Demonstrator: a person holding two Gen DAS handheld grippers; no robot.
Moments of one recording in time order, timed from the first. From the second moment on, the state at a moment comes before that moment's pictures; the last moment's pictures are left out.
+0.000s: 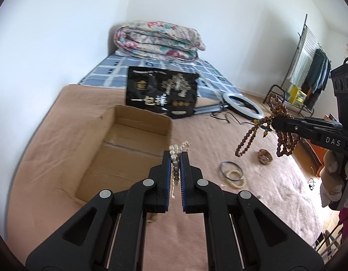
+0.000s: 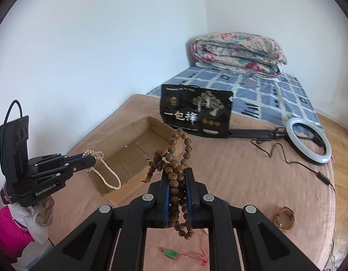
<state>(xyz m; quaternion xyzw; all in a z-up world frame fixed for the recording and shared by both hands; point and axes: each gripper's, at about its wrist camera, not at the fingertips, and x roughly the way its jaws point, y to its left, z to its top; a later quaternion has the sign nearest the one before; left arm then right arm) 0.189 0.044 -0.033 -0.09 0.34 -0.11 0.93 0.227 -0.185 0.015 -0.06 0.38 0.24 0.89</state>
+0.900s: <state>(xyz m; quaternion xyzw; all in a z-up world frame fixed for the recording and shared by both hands) 0.225 0.132 -0.088 -0.11 0.37 -0.05 0.92 0.286 -0.047 -0.046 -0.07 0.41 0.29 0.86</state>
